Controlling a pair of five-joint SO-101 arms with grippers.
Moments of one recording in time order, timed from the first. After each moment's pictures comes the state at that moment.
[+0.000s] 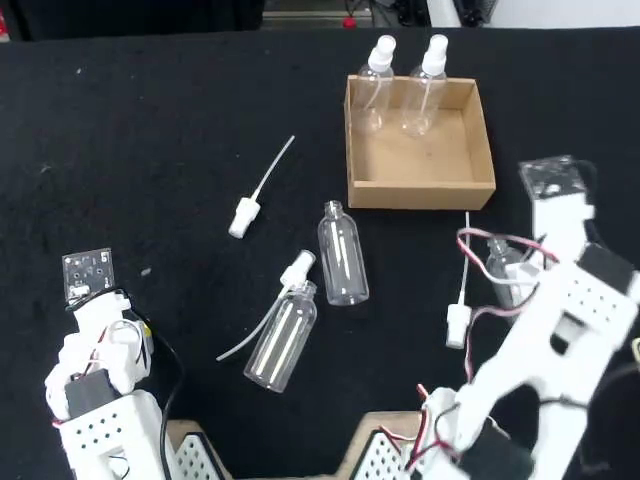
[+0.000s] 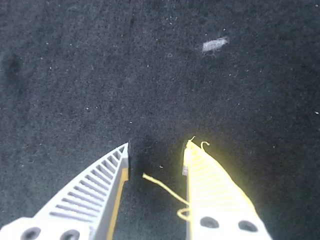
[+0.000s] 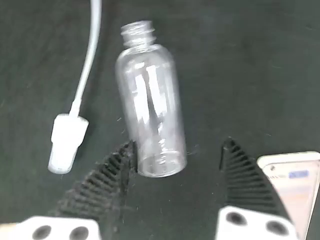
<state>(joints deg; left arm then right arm) -30.1 -94.4 96.5 61.7 -15.4 37.1 -27.7 37.7 69.8 45.8</state>
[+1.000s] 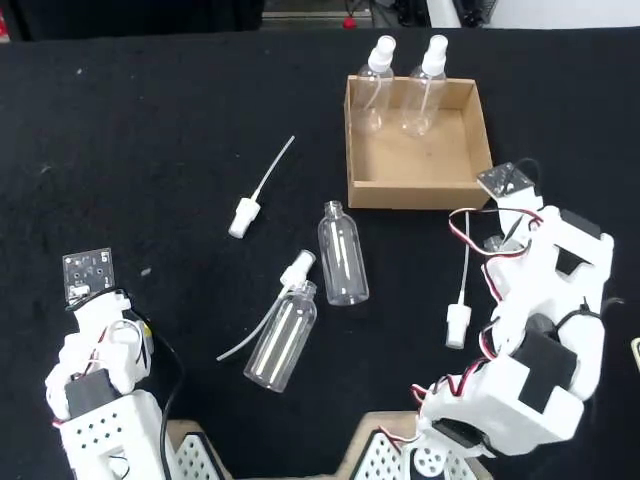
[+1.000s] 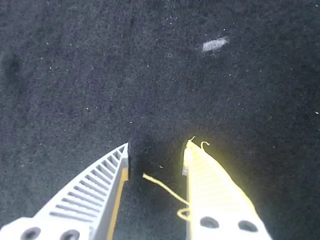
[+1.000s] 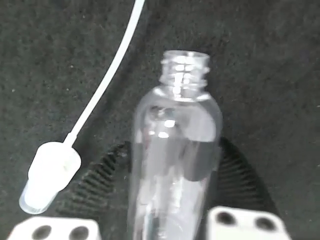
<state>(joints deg) -30.1 -94.4 96.5 61.7 -15.4 33.1 2.6 30.6 59.2 54.0</state>
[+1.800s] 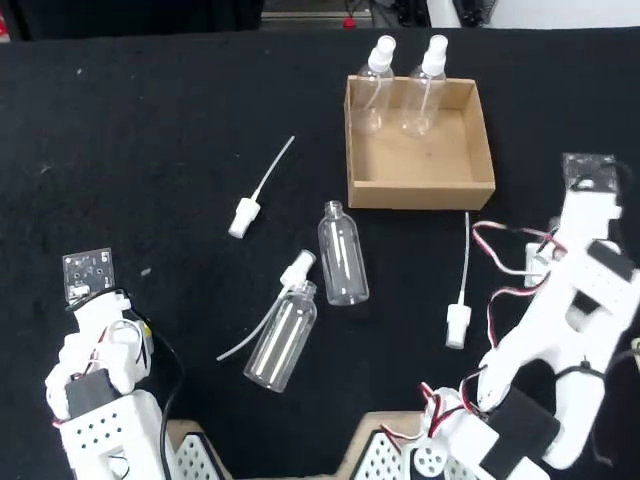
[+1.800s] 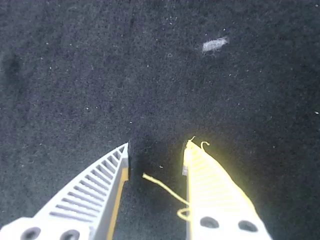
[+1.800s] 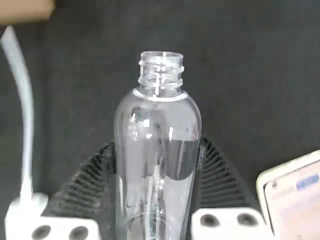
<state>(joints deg) -30.1 -94.4 96.5 61.7 -15.4 40.6 -16.0 40.7 45.1 31.2</state>
